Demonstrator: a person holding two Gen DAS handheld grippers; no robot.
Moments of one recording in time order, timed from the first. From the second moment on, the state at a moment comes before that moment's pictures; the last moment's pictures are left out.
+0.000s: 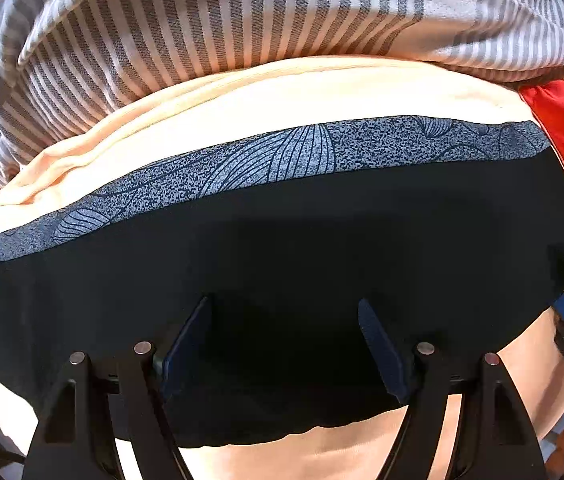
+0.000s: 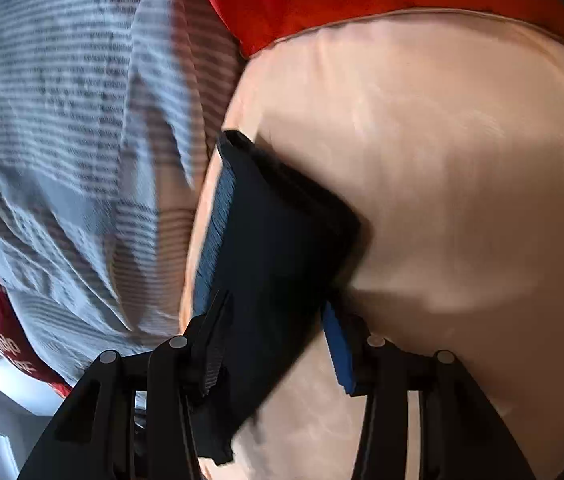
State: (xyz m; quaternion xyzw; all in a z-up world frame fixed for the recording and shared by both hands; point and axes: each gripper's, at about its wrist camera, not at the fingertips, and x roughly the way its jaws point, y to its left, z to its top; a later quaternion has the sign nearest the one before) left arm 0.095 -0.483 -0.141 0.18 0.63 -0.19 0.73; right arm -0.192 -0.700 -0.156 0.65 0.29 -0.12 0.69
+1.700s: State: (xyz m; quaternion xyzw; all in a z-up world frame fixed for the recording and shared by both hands) left arm 0.150 -0.296 -0.096 0.07 0.64 -0.19 0.75; right arm -0.028 -0.496 0.021 0.24 0.41 -0.04 0.88
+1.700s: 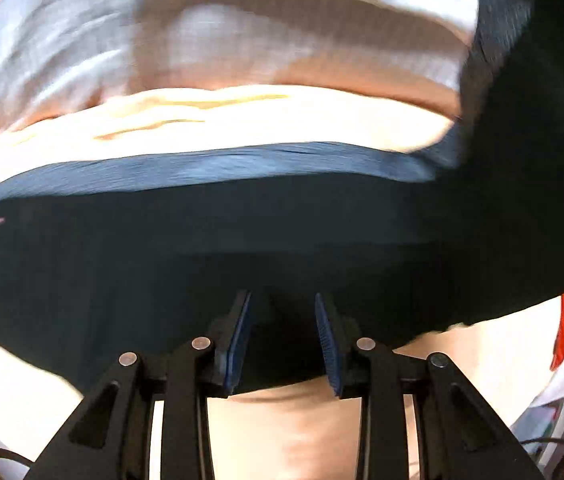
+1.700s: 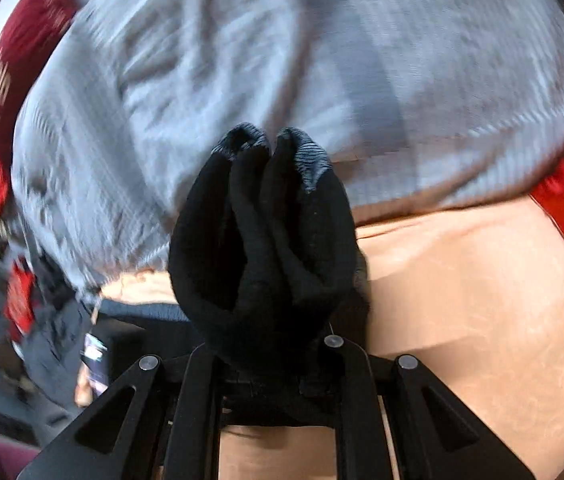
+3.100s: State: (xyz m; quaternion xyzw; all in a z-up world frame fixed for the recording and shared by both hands) left arm 0.175 -0.263 -0.158 0.09 0.67 -0.22 0.70; right arm -0.018 -0.454 -0.095 0.26 0.56 -0.12 0.78
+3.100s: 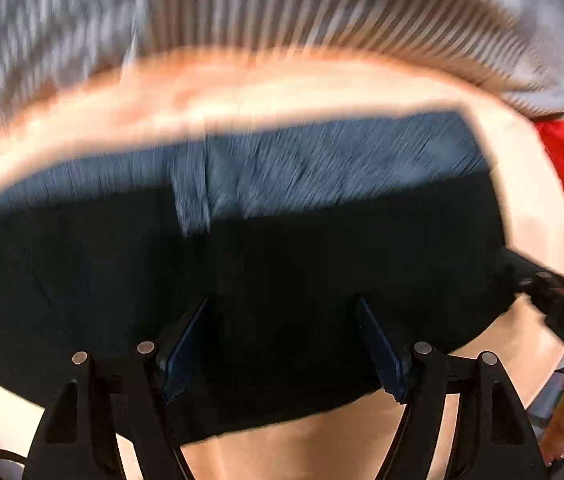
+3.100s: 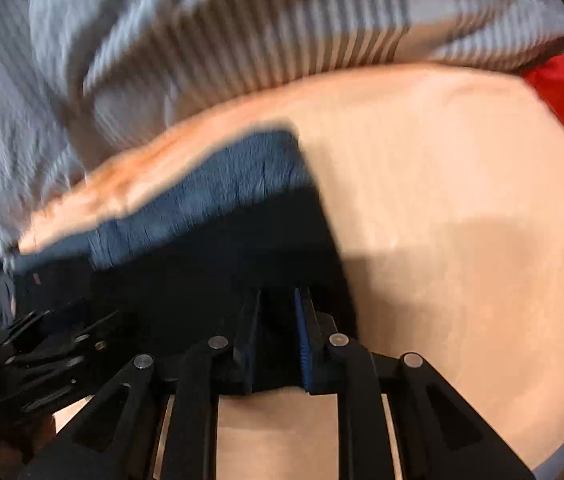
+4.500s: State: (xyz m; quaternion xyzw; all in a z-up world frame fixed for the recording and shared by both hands) left arm 0.127 -0.129 -0.094 -0.02 0.67 -0.04 0.74; right arm 0.004 -0.393 -0.074 0.17 0.62 -0.03 0.77
